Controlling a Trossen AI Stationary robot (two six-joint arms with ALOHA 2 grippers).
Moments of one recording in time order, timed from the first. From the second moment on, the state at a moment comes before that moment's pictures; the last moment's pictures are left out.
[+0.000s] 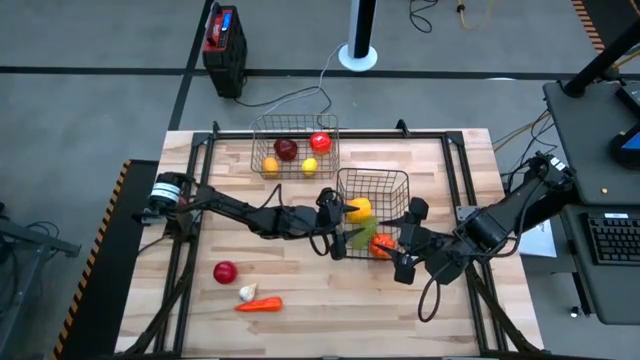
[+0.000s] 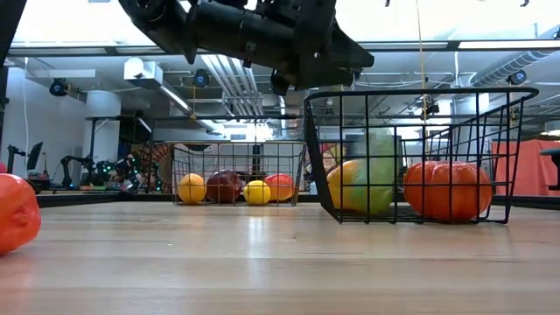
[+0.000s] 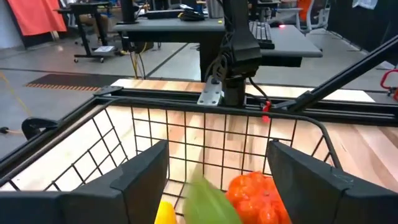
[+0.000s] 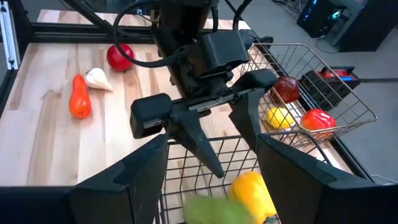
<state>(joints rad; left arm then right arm) -0.13 1.86 1.05 0.64 -0.33 -0.04 0.62 1.30 1.26 -0.72 0.82 0.43</state>
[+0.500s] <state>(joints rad) -0.25 1.59 1.05 0.23 -0.33 0.00 0.62 1.30 1.24 -0.72 0.82 0.50</state>
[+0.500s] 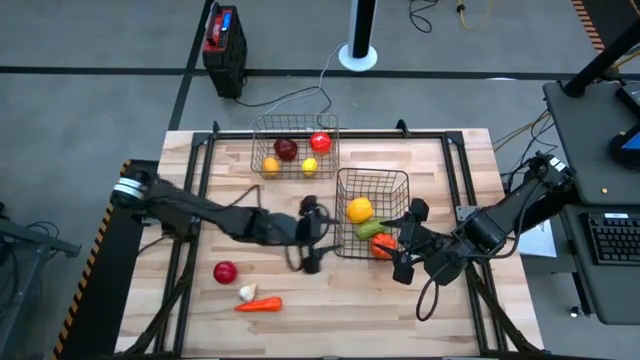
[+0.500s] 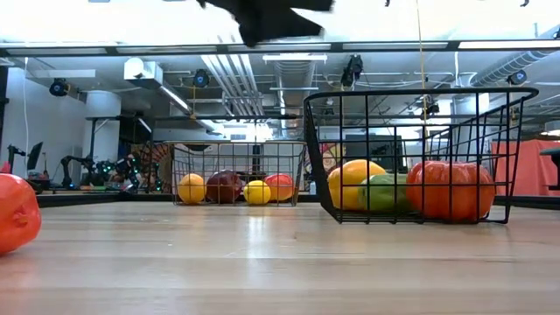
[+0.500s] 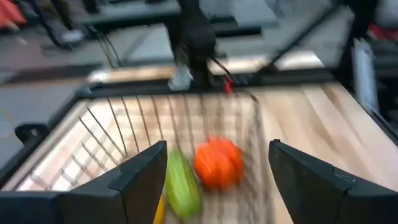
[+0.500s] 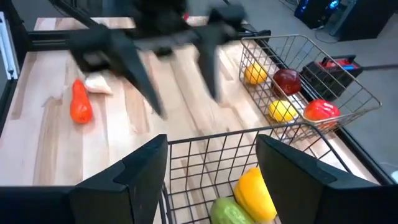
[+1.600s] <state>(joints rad) -0.67 1.56 1.06 -0.86 -0.09 -1.41 0.62 1.30 1.18 -0.62 0.83 0.58</state>
